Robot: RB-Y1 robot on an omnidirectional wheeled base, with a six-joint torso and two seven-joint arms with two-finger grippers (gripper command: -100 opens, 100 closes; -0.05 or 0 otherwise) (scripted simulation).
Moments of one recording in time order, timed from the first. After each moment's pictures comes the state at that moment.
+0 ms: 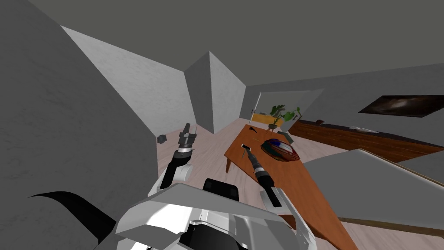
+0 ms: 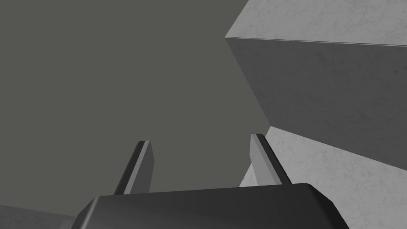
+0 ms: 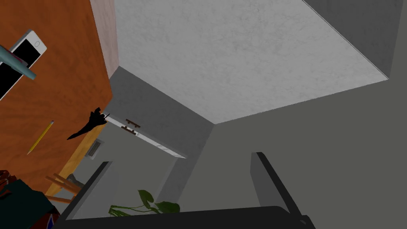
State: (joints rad) left arm 0.48 0.03 -0.04 -2.30 -0.02 -0.52 0.01; right arm 0.38 -0.36 0.13 -1.83 0.44 -0.15 -0.10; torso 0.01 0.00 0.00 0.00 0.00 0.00
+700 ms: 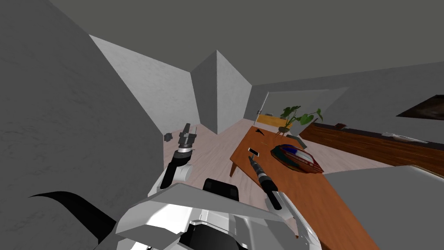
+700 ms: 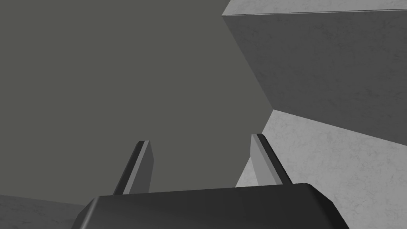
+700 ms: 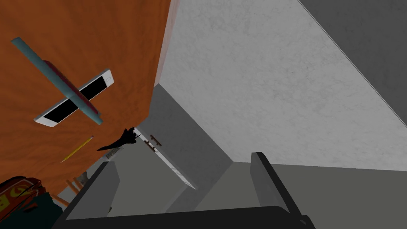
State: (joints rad) left arm 0.48 0.03 -0.04 -2.30 -0.02 -0.52 0.01; right arm 0.36 -0.43 0.14 -1.64 0.56 -0.06 -0.10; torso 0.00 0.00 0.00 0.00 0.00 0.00
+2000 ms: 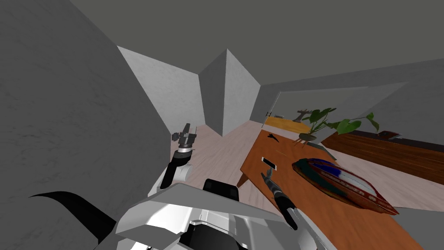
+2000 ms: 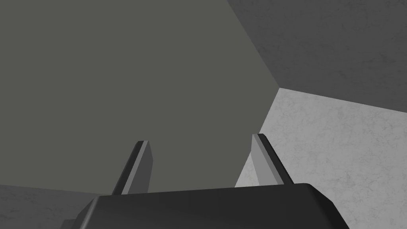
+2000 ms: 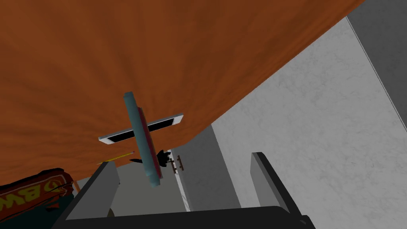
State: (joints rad) left arm 0.48 0.03 -0.04 -2.30 -0.02 -0.52 0.01; right arm 0.37 -0.57 0.12 -1.35 0.71 0.07 -0.12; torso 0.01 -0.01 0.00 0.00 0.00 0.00
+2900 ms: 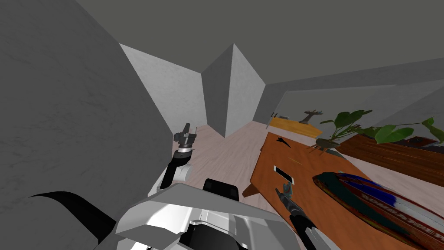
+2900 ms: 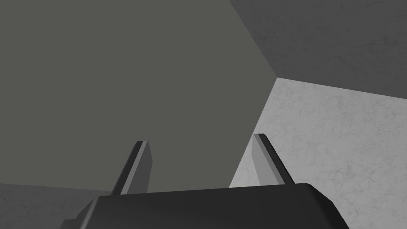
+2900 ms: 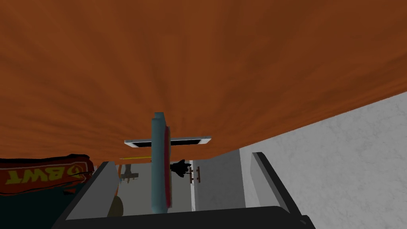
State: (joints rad) left arm 0.48 0.03 -0.04 -2.30 -0.02 -0.52 0.01; right arm 0.41 -0.62 0.08 -1.19 0.80 0.14 -0.13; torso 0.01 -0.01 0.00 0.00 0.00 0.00
